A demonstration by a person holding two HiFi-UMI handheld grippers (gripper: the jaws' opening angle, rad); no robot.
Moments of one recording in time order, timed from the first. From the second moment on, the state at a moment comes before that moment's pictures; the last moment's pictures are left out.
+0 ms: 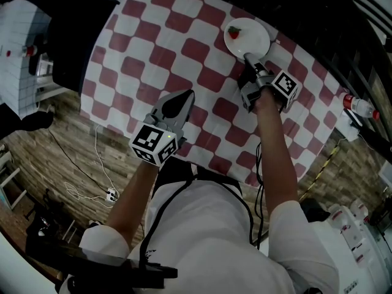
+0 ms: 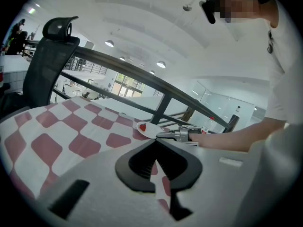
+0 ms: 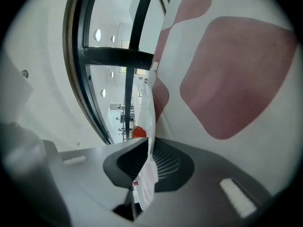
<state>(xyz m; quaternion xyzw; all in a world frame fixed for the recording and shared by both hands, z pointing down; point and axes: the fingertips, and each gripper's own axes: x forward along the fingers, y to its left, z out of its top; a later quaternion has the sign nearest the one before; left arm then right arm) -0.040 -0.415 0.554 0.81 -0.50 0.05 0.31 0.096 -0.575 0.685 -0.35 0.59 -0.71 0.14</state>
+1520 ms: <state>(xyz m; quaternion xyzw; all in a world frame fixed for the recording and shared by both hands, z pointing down) -0.067 -0.379 0.503 0.82 -0.50 0.04 0.28 0.091 -0.564 0.656 -0.43 0.53 -0.72 0.15</state>
